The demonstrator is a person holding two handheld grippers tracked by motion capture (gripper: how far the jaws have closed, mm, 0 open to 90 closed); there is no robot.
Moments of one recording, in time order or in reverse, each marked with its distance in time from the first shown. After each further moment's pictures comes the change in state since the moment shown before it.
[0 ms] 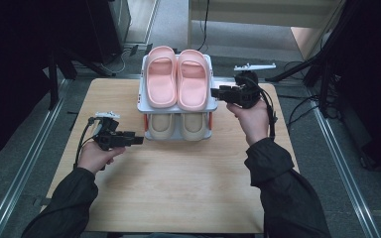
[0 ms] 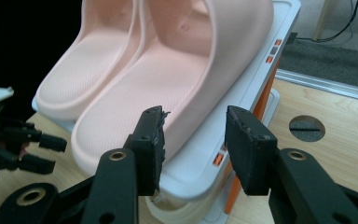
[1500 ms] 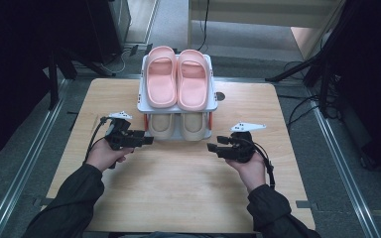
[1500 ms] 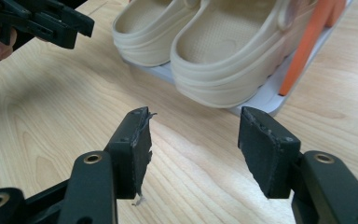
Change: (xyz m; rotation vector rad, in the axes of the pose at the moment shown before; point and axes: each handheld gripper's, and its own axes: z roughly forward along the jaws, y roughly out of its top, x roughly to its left) left arm -0.017 0.005 0.024 -0.004 0.002 0.070; right arm -0.001 -0.151 0.017 0.082 0.123 -0.058
